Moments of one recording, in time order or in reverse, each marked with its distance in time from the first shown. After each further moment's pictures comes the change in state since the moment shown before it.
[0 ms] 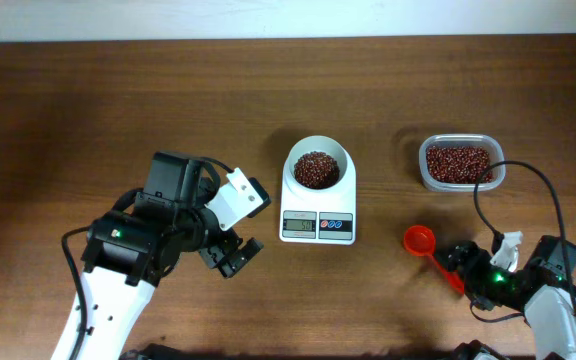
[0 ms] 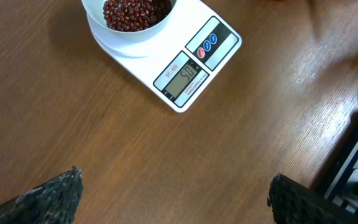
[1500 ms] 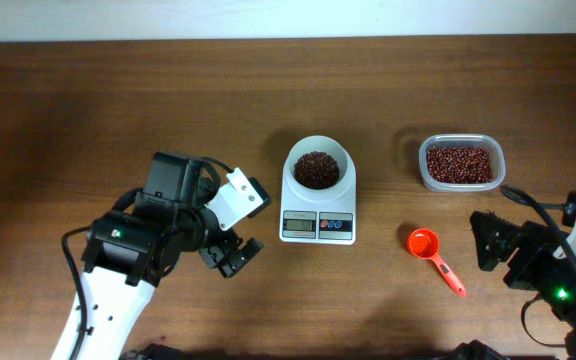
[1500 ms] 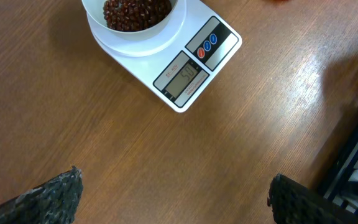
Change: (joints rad) left arm 0.000 0.000 0.000 0.000 0.000 0.000; right arm -0.002 -0.484 0.735 -0.597 -0.086 -0.211
